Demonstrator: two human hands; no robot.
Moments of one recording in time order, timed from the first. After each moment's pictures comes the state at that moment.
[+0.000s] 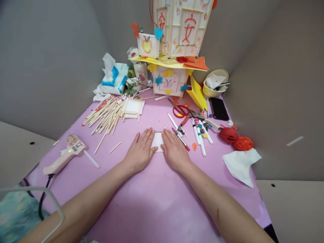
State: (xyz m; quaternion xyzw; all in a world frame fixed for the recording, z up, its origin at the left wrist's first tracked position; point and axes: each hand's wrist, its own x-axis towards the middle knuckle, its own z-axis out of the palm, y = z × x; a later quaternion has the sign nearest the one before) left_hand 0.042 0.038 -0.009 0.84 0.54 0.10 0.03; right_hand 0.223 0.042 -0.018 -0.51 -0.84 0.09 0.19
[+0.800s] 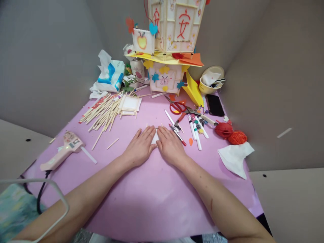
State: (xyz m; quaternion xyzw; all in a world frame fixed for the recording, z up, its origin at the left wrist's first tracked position) left_hand 0.048 0.041 -0.006 0.86 0.50 0.06 0.05; right_hand 0.220 0.042 -0.015 -0.51 -0.84 0.08 0.16
